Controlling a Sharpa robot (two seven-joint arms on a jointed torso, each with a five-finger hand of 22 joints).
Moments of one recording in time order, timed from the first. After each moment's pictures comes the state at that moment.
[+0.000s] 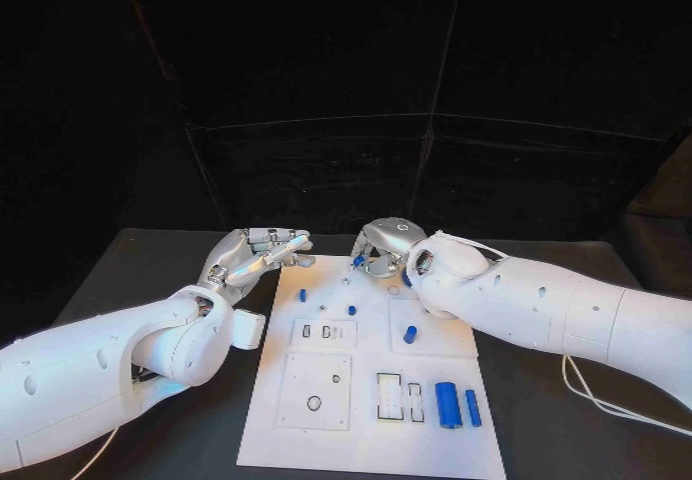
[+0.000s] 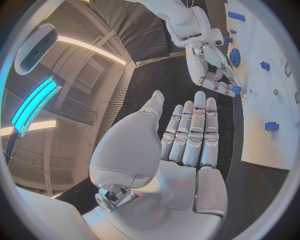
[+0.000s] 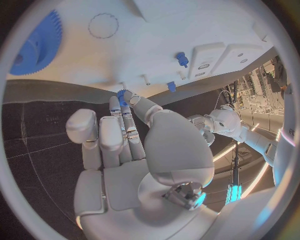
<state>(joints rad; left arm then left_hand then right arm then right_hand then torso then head) 1.20 -0.89 -0.05 1.60 -0.07 -0.35 0.56 1.34 0.00 0.03 0.07 0.05 0.99 0.22 0.10 0.07 1.05 0.16 0.14 0.07 1.13 0.12 0.26 0.19 0.18 0.88 0.23 0.27 0.12 1.29 -0.46 -0.07 1.13 -1.61 -0.39 -0.08 1.25 -0.02 0.49 -0.23 0.13 1.12 0.14 0.08 0.07 1.24 0.07 0.09 0.07 1.47 -0.01 1.24 0.94 0.13 1.29 0.09 1.27 0.96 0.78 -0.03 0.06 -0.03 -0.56</state>
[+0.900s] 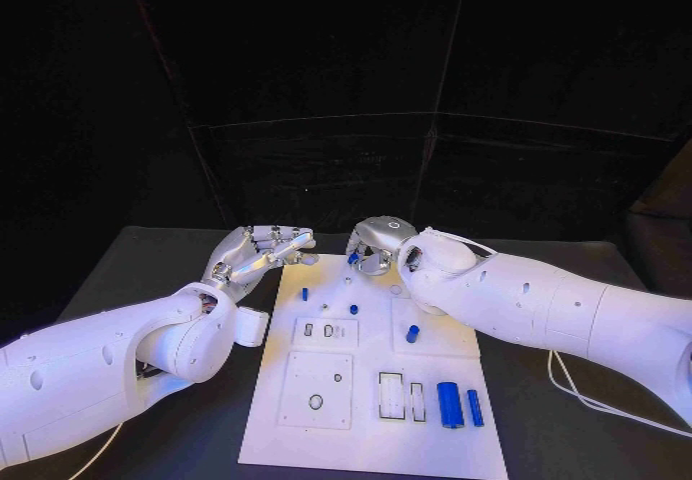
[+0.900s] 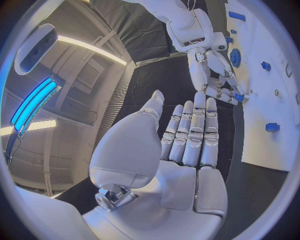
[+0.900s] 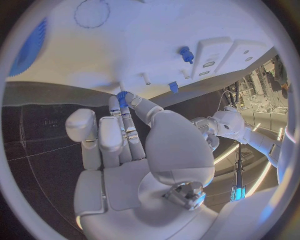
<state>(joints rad) 1.21 -0.88 -0.05 1.59 -0.07 -0.35 0.56 1.34 0.00 0.03 0.07 0.05 0.99 0.22 0.10 0.07 1.05 0.16 0.14 0.07 1.13 0.12 0.25 0.19 0.18 0.88 0.23 0.27 0.12 1.30 -0.39 -0.07 1.06 -1.61 -0.35 -0.09 1.23 -0.04 0.50 -0.20 0.13 1.09 0.16 0.07 0.07 1.21 0.09 0.07 0.07 1.47 -0.01 1.25 0.93 0.13 1.27 0.10 1.27 0.94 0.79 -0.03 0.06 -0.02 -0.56</state>
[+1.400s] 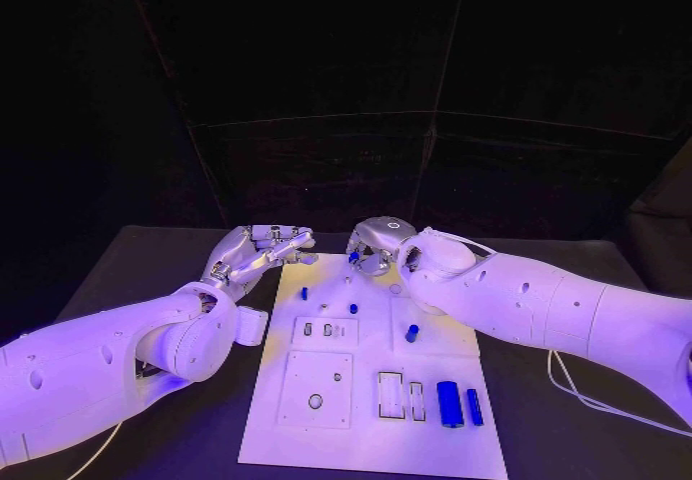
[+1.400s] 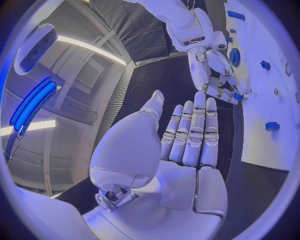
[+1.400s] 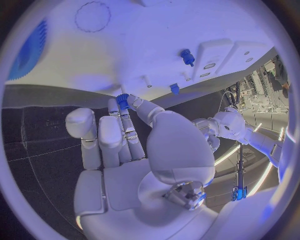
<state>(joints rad) 1.21 -0.88 -0.05 1.59 -0.07 -0.35 0.56 1.34 0.00 0.03 0.07 0.05 0.99 0.22 0.10 0.07 1.05 0.16 0.14 0.07 1.13 0.12 0.25 0.19 0.18 0.88 0.23 0.27 0.12 1.30 -0.40 -0.07 1.07 -1.61 -0.34 -0.10 1.23 -0.07 0.51 -0.19 0.13 1.06 0.17 0.07 0.07 1.16 0.10 0.07 0.07 1.47 0.01 1.24 0.90 0.13 1.25 0.11 1.26 0.92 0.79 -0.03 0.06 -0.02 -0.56</state>
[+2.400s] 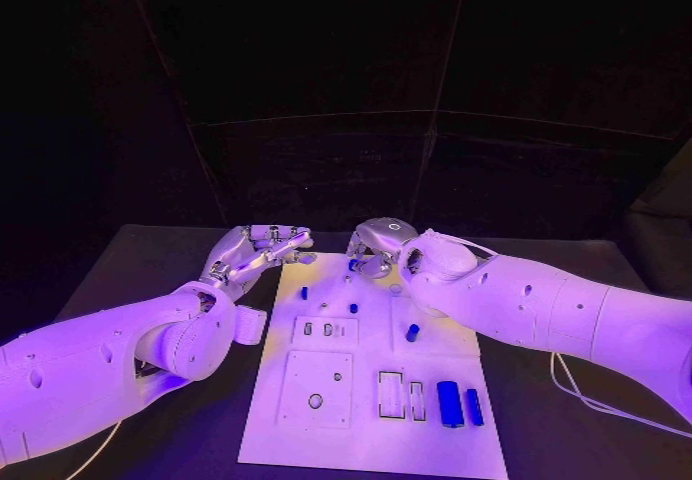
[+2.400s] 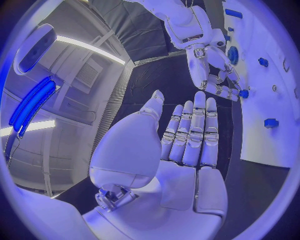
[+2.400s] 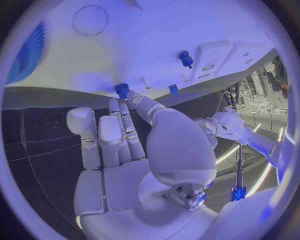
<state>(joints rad) 1.21 -0.88 -0.05 1.58 -0.07 -0.35 0.55 1.34 0.00 0.03 0.07 0.05 0.99 0.22 0.09 0.07 1.05 0.16 0.14 0.07 1.13 0.12 0.25 0.19 0.18 0.88 0.23 0.27 0.12 1.29 -0.41 -0.07 1.09 -1.62 -0.36 -0.11 1.23 -0.09 0.51 -0.17 0.13 1.02 0.16 0.07 0.07 1.16 0.10 0.08 0.07 1.47 0.01 1.23 0.86 0.13 1.23 0.11 1.24 0.88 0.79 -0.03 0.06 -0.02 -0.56</state>
